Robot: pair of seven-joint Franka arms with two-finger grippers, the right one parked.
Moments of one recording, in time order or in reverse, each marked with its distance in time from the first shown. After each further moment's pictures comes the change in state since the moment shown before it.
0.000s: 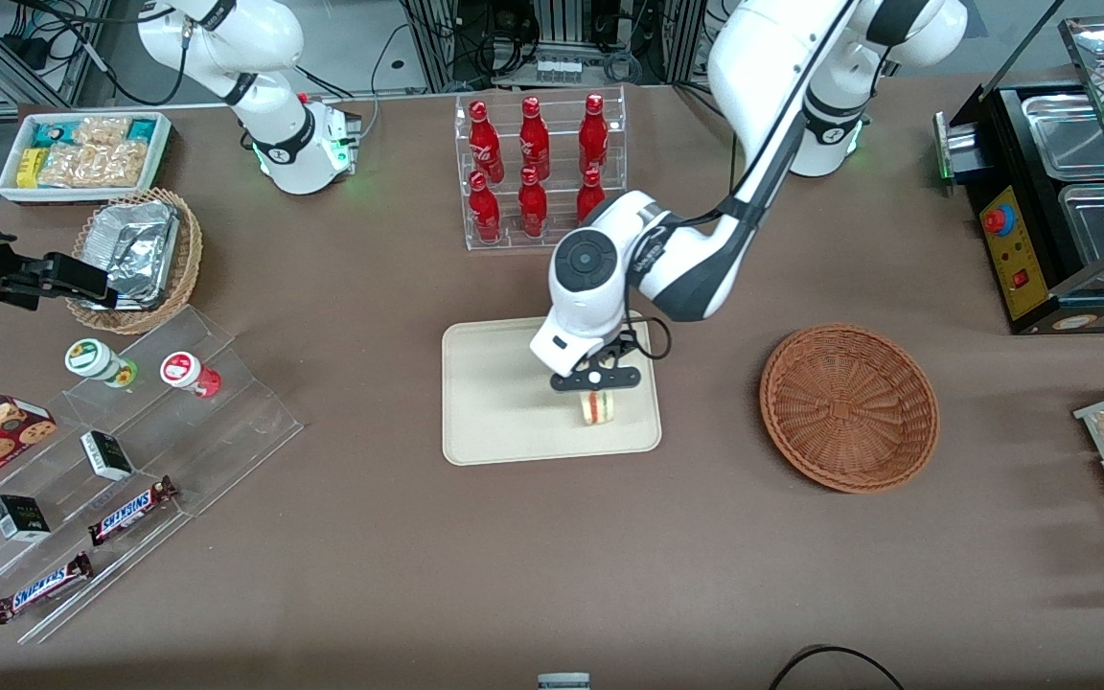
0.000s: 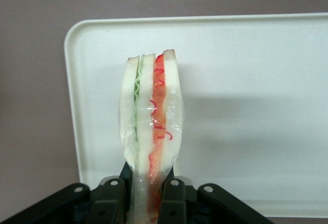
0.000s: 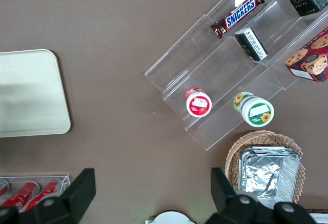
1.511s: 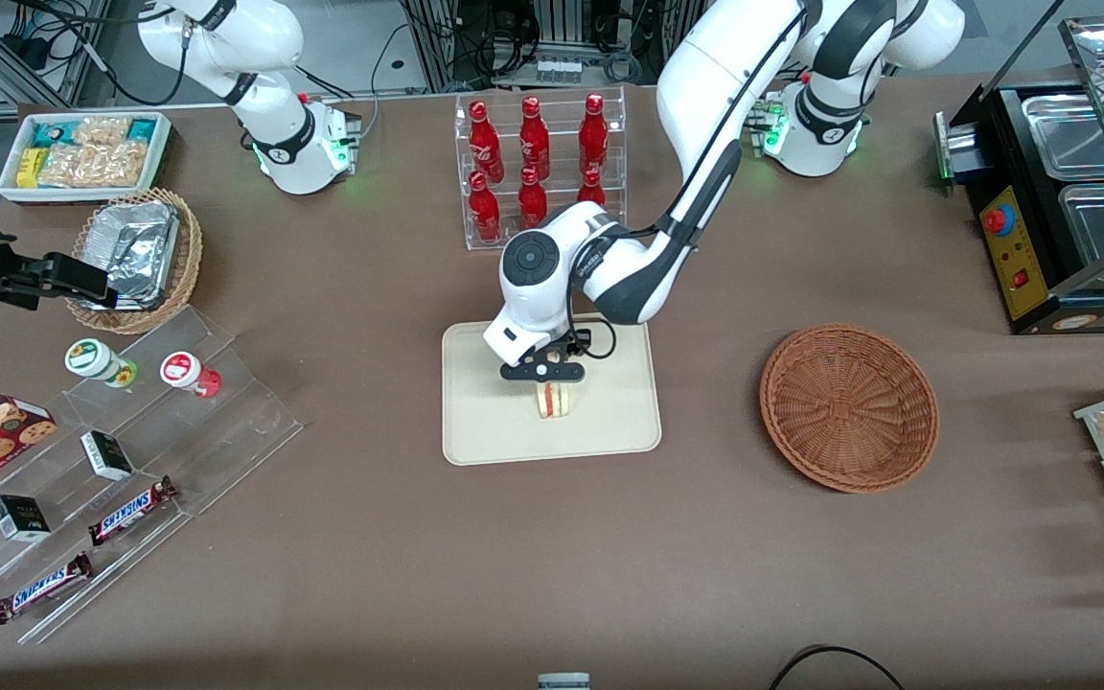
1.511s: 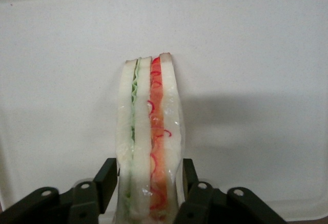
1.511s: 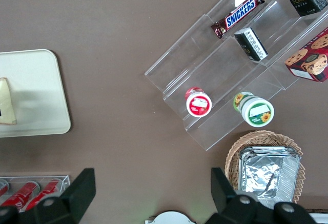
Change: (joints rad) arm -0.083 0.135 0.001 0.100 0.000 0.068 -0.012
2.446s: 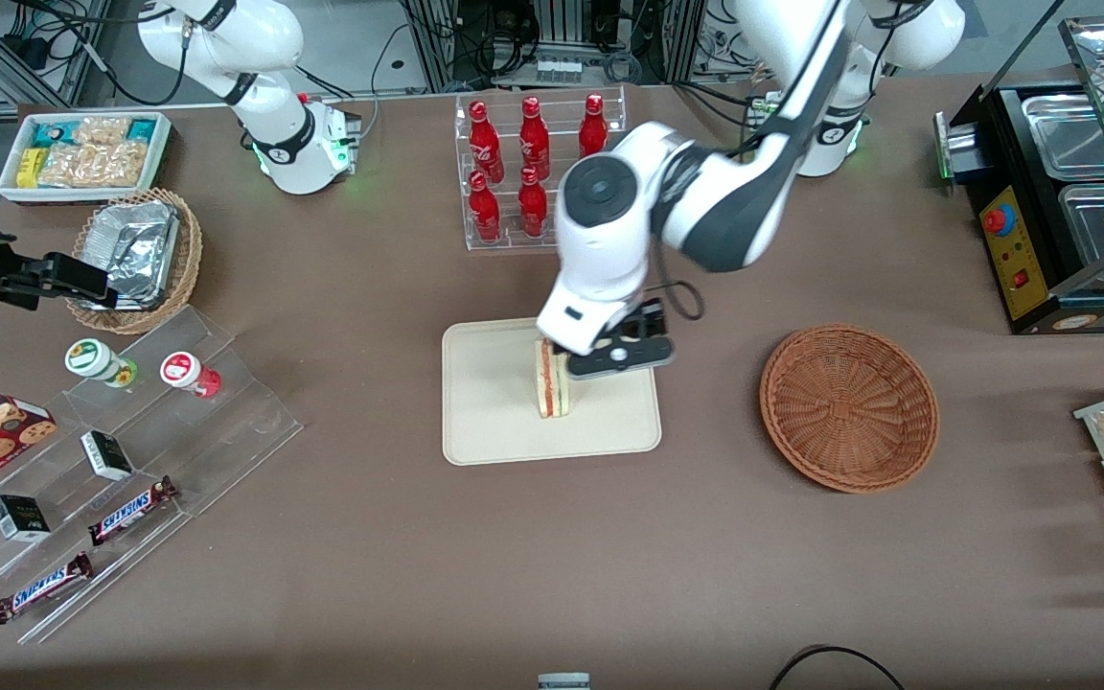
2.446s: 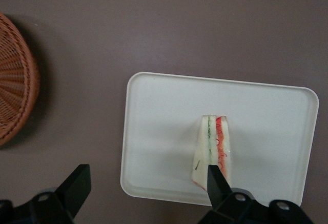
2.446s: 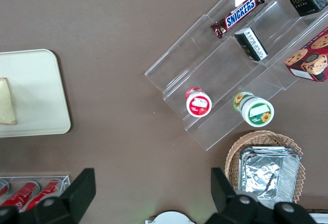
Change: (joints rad) arm 0.006 -0.313 0.197 0.019 -0.008 -0.311 0.000
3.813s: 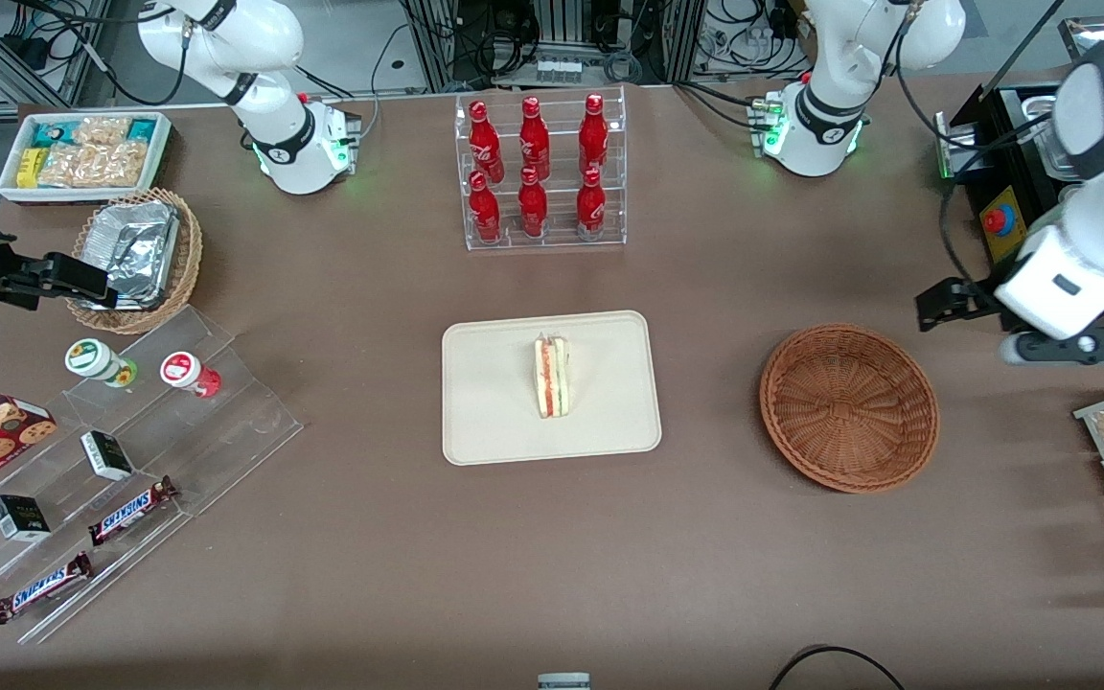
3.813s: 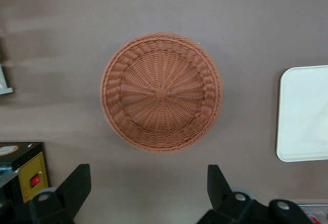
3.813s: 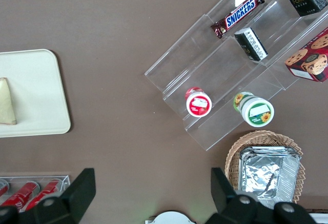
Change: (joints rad) arm 0.009 -0.361 0.623 -0.229 -0.067 -0.214 0.816
